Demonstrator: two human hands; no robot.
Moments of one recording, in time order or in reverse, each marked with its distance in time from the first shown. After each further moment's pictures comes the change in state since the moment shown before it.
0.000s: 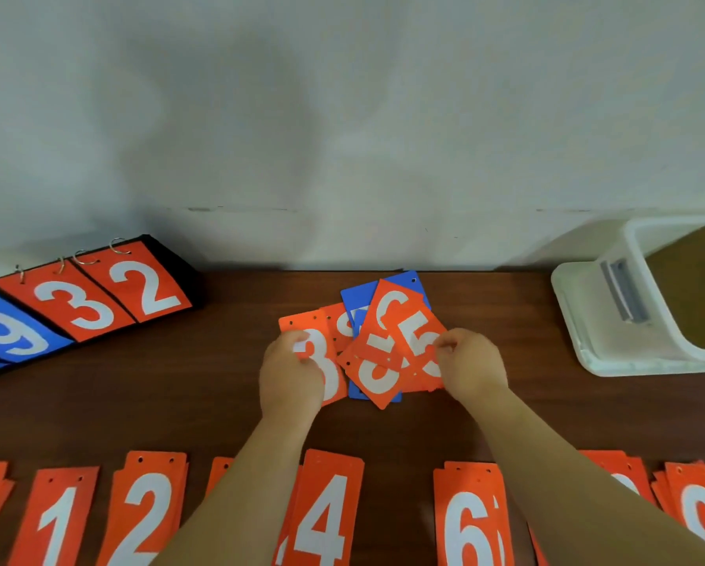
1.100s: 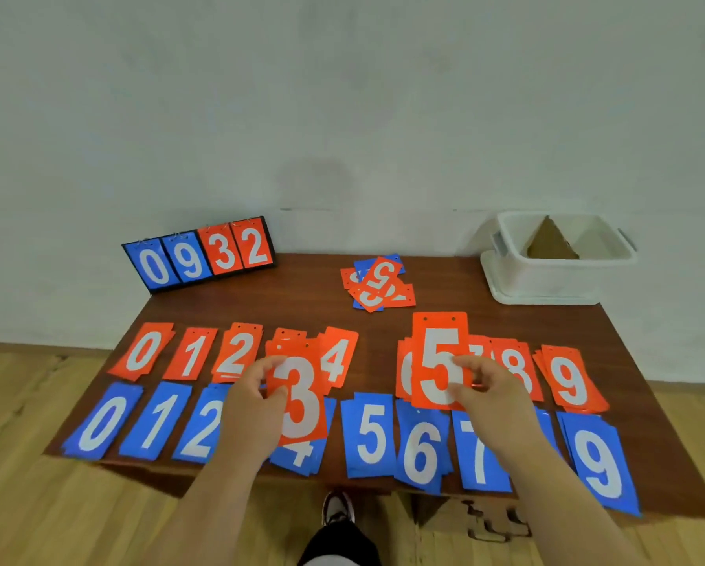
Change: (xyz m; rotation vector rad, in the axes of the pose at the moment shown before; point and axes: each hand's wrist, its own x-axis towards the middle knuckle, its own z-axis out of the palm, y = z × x) left_hand -0.377 -0.145 -0.127 -0.311 0.133 0.217; right_hand -0.384 0.176 -0.080 0.573 0.019 -0.343
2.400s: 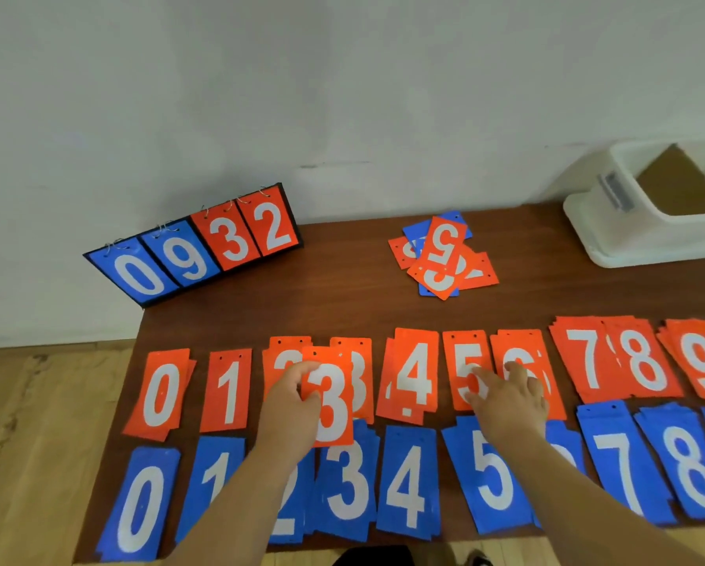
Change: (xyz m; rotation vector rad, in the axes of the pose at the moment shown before) left_hand 0.222 -0.089 -0.036 0.251 -0.320 -0.108; right_hand 0.134 0.054 0.207 -0.966 -0.006 0.354
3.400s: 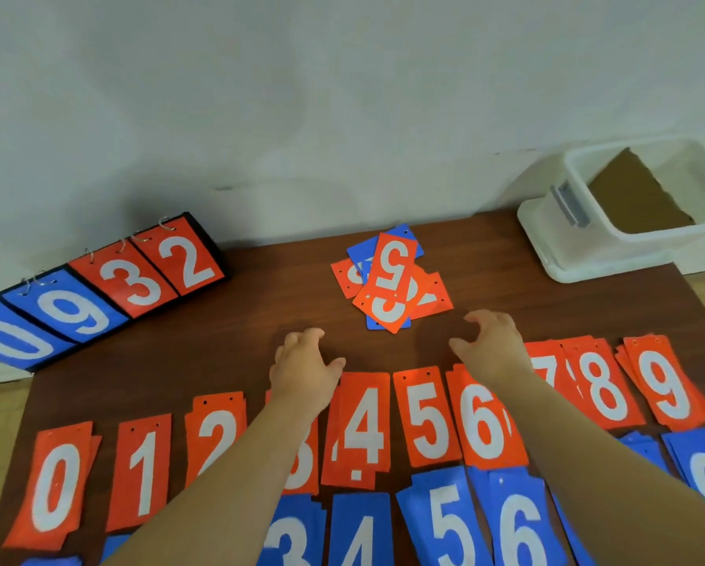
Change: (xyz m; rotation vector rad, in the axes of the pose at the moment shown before) left_hand 0.126 0.108 0.104 0.504 -0.067 0.139; right_hand 0.138 0.012 -0.091 0.390 0.008 0.030
